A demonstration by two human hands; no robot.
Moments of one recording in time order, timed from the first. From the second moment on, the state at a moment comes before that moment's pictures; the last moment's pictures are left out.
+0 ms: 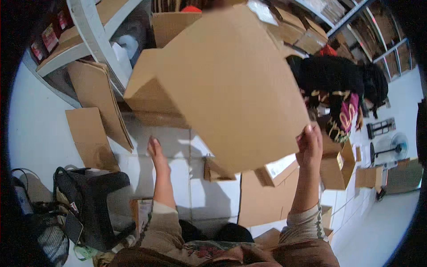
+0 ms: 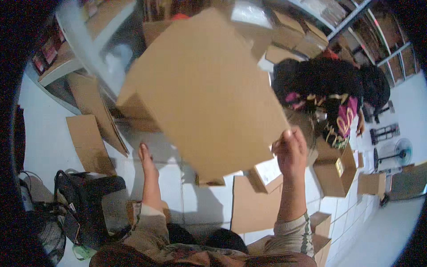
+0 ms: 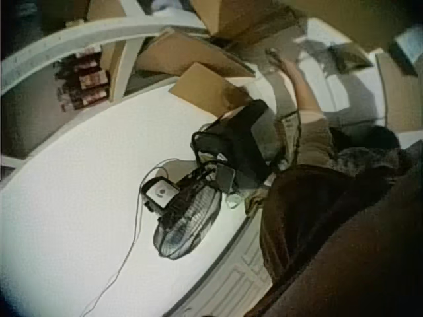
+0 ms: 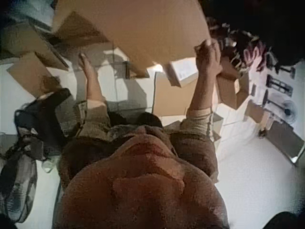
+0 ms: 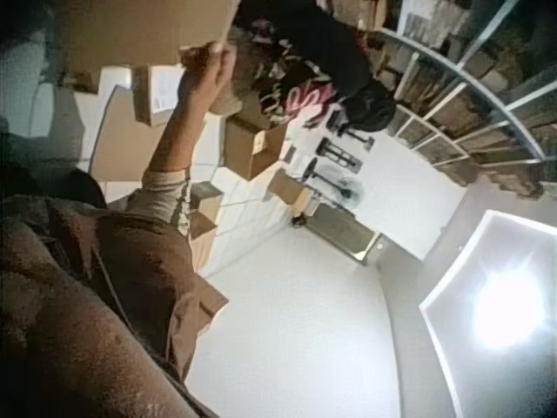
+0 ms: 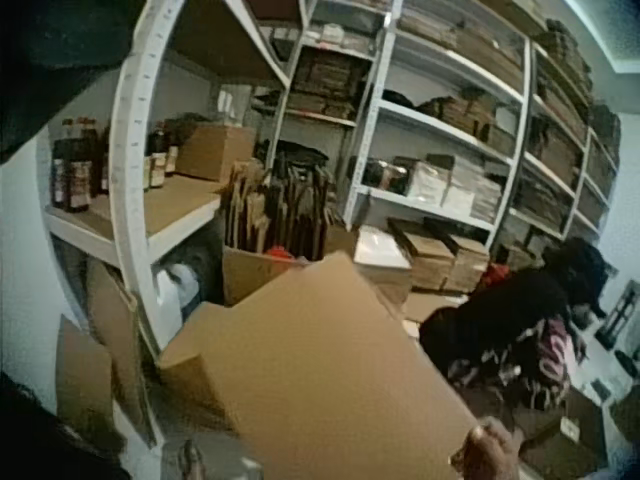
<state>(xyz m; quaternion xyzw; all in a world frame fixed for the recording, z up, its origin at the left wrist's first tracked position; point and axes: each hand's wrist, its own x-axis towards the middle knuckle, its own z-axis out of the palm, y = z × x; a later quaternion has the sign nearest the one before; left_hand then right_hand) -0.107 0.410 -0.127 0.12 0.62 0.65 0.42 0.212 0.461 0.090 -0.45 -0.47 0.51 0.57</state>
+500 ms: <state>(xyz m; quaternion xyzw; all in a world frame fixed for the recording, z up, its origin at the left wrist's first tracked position) 0.018 0.211 0.056 0.50 0.28 0.32 0.76 0.274 0.128 0.079 -0.53 -0.48 0.51 0.48</state>
